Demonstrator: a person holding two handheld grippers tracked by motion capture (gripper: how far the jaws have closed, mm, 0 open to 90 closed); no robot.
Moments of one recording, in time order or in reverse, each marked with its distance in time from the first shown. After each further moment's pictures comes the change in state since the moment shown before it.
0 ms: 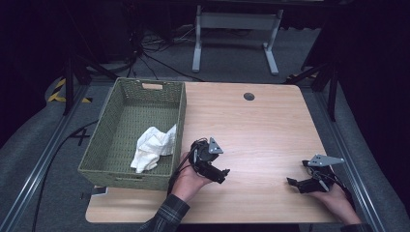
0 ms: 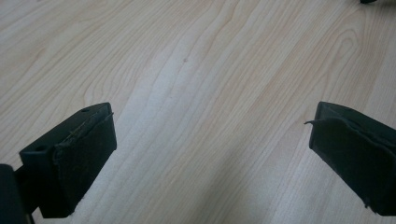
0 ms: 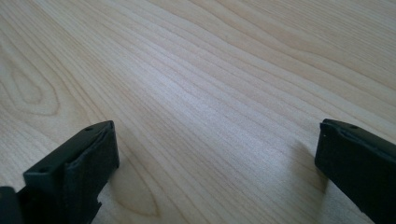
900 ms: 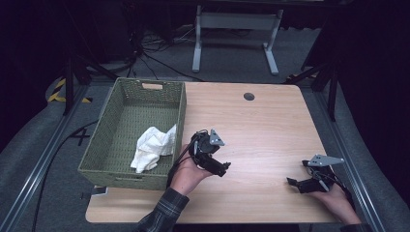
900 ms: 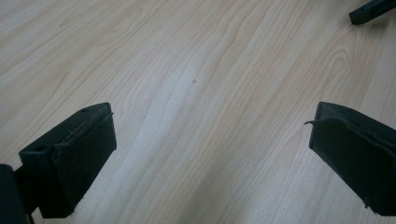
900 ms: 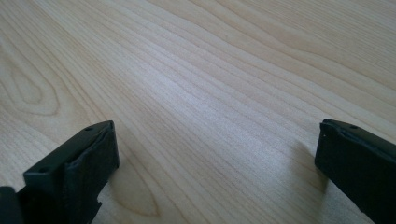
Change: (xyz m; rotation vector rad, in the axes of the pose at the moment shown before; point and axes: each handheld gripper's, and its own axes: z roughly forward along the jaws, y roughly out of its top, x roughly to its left) left arm 0.008 0.024 -0.017 0.007 -0.005 0.021; right arm 0.000 0.000 0.000 0.002 0.000 0.000
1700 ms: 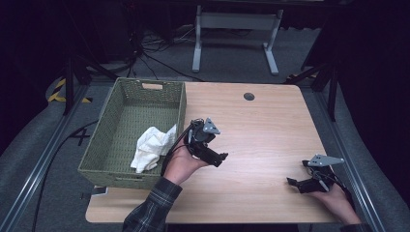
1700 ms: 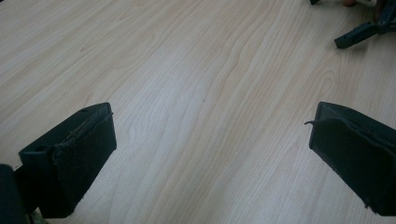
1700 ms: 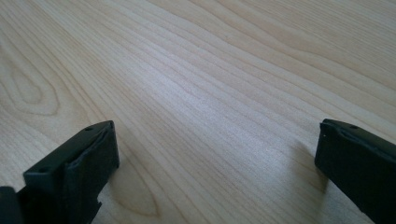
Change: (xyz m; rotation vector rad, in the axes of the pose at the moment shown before) left arm 0.021 0.016 -0.024 -0.032 -0.028 -0.003; right arm 0.000 0.000 0.000 0.000 0.000 0.000
